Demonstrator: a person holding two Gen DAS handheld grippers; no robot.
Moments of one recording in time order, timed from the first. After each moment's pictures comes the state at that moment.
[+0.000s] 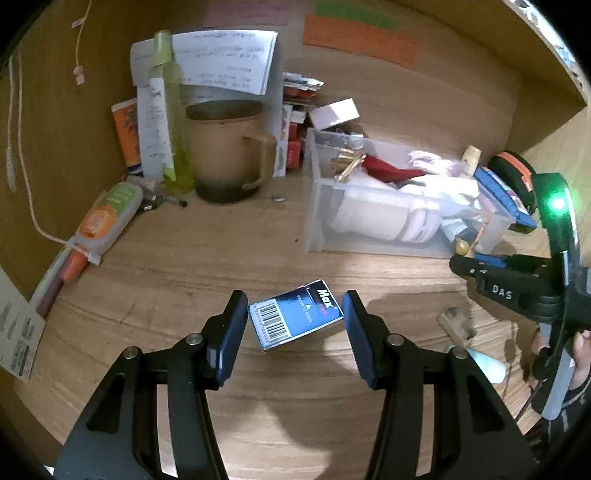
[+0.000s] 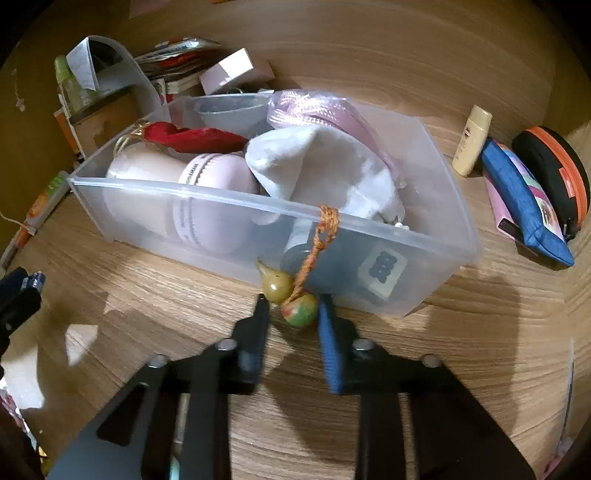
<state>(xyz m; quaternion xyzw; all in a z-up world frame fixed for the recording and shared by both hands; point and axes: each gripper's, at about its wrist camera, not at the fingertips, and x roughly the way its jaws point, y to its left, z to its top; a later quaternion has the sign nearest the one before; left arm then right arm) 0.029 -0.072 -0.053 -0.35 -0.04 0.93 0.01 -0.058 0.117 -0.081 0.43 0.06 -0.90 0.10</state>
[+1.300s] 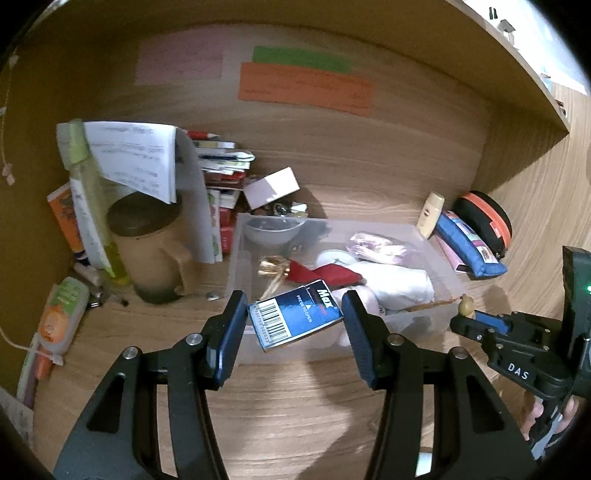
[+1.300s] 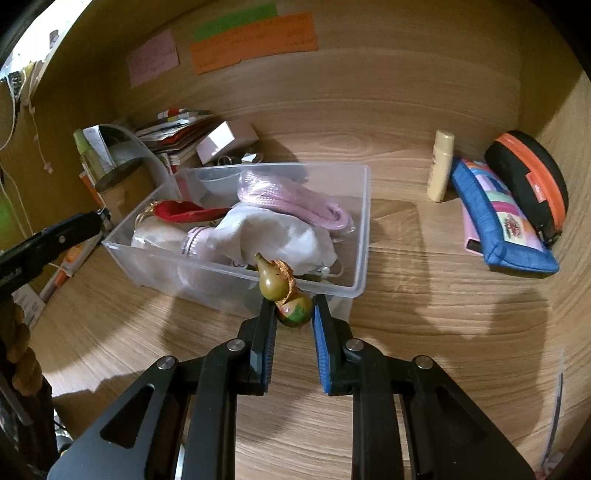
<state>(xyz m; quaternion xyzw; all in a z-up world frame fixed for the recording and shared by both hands) -0.033 -0.029 0.007 -0.30 -0.04 0.95 0.08 -0.038 0.179 -0.033 0.37 -0.01 -0.92 0.14</state>
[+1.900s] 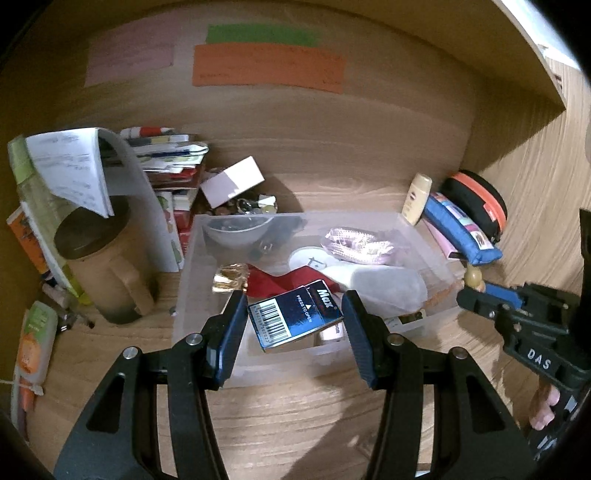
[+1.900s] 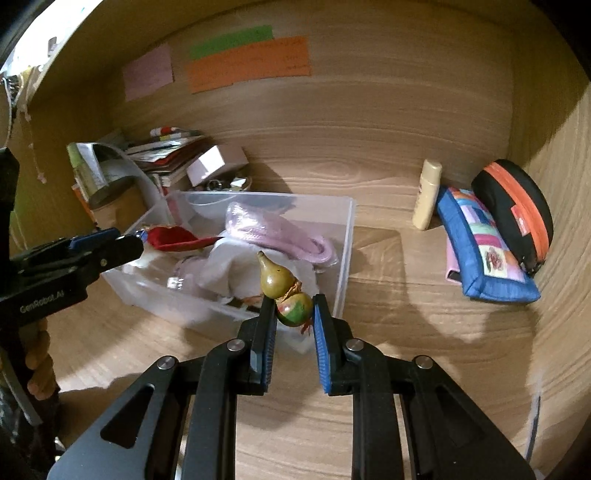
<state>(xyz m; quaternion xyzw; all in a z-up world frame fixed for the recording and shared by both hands) -0.071 -0.002 -0.003 -0.33 -0.01 0.94 0.12 -0.052 0.177 -0.015 0.34 0.01 -0.93 0.12</state>
